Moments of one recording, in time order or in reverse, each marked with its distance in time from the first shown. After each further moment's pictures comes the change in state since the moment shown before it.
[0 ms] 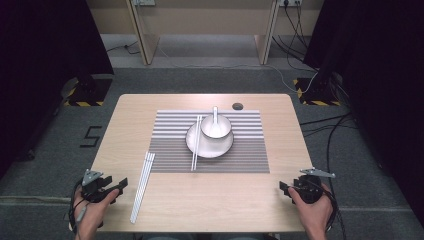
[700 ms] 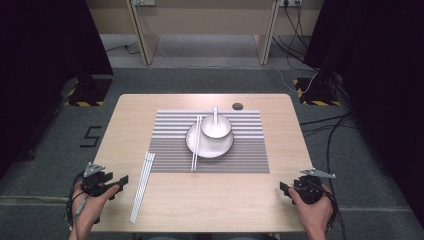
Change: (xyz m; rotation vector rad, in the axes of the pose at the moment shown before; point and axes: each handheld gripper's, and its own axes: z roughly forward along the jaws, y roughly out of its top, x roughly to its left) left arm -0.003 0.024 -0.006 0.080 -0.017 0.038; right arm 0.000 -0.002 -0.001 -0.001 -0.001 0.009
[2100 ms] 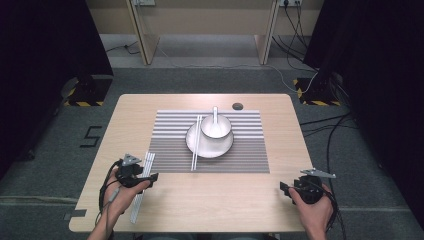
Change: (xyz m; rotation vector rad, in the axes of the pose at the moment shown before) left arm -0.077 0.032 0.030 0.102 -0.116 0.163; right arm -0.001 0.000 0.000 0.000 0.000 -0.003
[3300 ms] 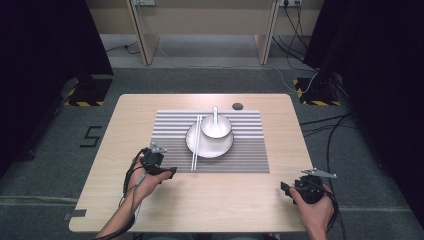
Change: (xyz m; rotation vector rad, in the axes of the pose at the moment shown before) left arm -0.039 0.043 0.041 0.102 -0.012 0.110; right arm -0.002 0.000 0.000 0.001 -0.003 0.007
